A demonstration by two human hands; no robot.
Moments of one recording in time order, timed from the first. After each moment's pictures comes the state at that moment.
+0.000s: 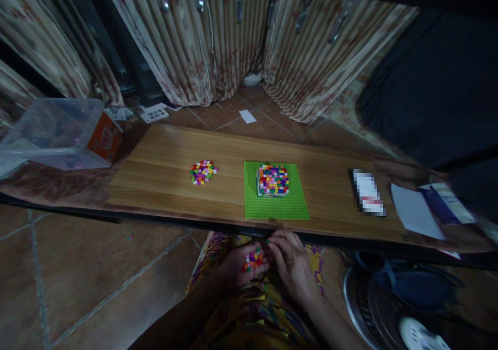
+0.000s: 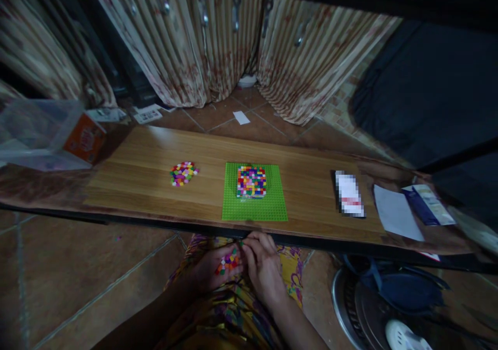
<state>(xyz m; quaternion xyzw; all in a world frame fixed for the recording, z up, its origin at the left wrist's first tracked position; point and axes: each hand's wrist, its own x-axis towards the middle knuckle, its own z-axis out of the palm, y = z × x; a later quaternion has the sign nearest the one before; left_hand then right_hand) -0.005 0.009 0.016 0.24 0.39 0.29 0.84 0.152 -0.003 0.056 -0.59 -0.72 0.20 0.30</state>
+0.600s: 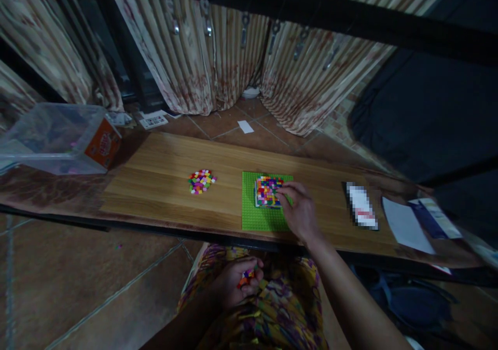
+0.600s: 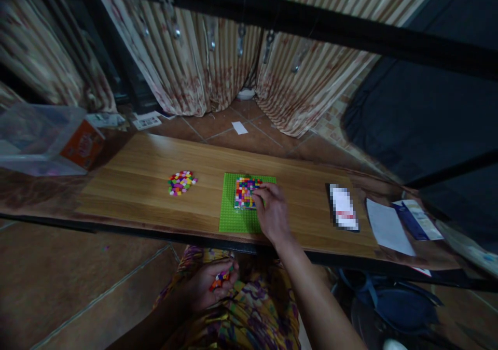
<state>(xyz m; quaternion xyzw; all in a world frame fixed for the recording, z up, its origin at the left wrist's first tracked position) -0.009 0.007 0.009 0.03 0.30 0.25 0.92 0.172 0.128 0.099 -0.59 -0.72 0.07 0.36</state>
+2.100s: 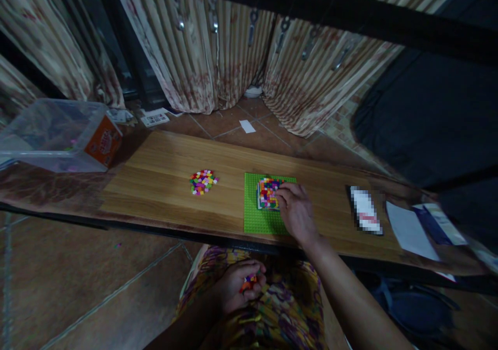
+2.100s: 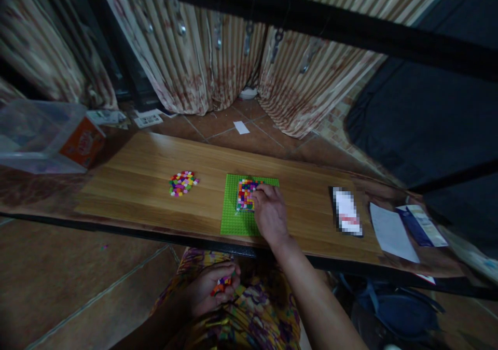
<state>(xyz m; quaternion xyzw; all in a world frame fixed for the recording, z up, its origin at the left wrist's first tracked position) -0.007 0.007 0.014 0.05 0.34 0.24 0.91 0.162 0.136 0.099 -0.57 -0.77 0.01 0.27</state>
